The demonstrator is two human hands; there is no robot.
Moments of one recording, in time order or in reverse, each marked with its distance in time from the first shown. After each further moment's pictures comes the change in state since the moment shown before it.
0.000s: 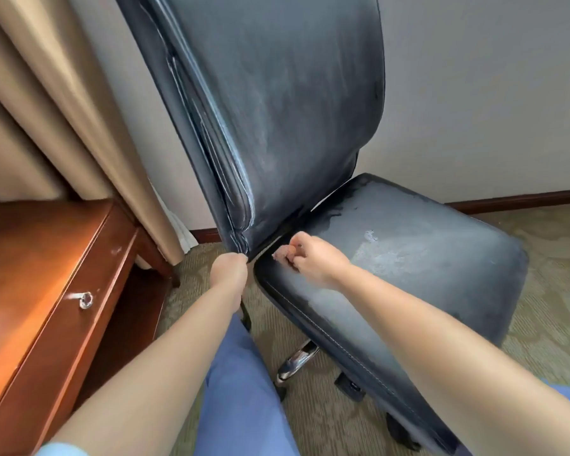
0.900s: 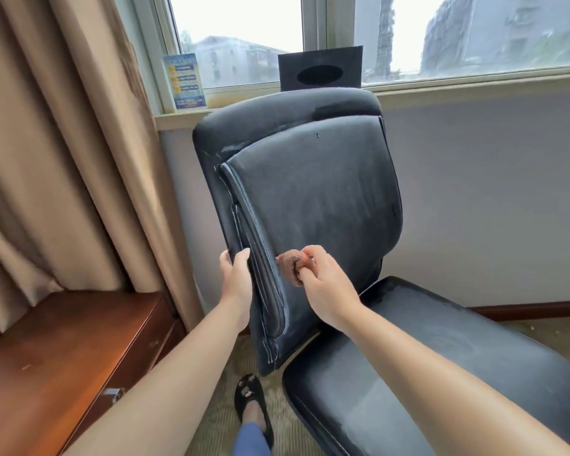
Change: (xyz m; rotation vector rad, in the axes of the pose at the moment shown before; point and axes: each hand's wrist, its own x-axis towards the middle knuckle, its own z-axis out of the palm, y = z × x) left_hand -0.027 0.152 -0.035 -0.339 -0.050 0.421; right_hand 0.012 -0.108 -0.098 0.269 0.376 -0.274
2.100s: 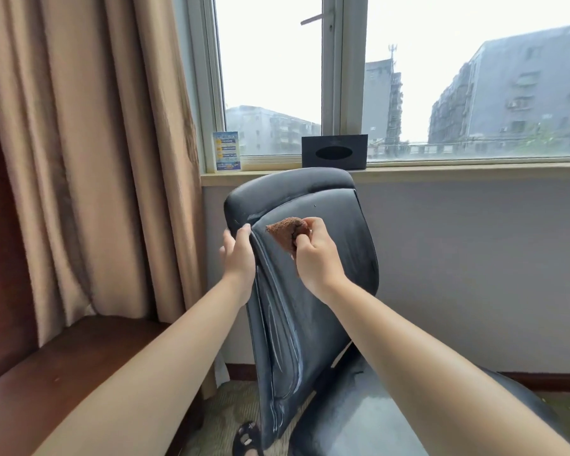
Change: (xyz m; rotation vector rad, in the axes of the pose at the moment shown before) left_hand -0.072 0.119 -0.024 -0.058 0.045 0.251; right_hand -0.025 -0.146 -0.049 0.266 0.179 -0.108
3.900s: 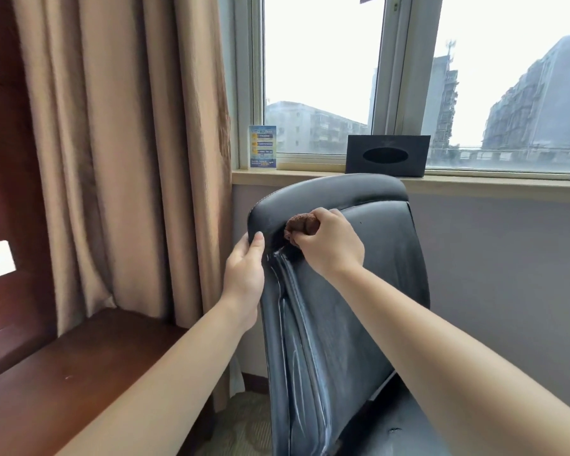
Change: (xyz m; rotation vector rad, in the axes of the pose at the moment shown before) left_hand 0.042 0.006 -0.007 -0.153 -0.037 0.086; right_hand 0.114 0.007 0.045 -0.447 -0.007 -0.149
